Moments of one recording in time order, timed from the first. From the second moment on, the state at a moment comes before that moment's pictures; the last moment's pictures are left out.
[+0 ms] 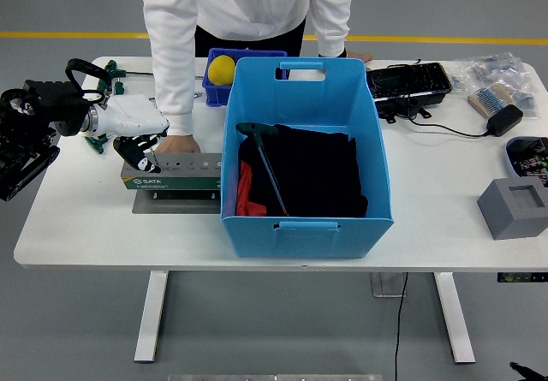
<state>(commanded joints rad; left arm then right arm) -1.10 0.38 -0.16 -0.51 2.03 0.07 -0.53 0.23 -0.23 0.55 0.23 -0.65 -0.18 -0.17</state>
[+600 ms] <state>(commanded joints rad) -1.10 0.38 -0.18 -0.50 2.01 0.22 -0.61 0.23 -0.23 0.55 0.22 -0.65 -0.18 -0.17</state>
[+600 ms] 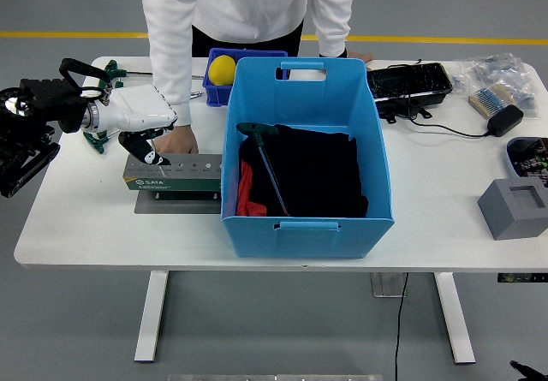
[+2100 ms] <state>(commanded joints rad) -1.03 0.41 -0.63 -0.71 1.85 0.19 -0.63 0.22 -0.23 0.57 0.22 -0.68 -0.18 -0.18</state>
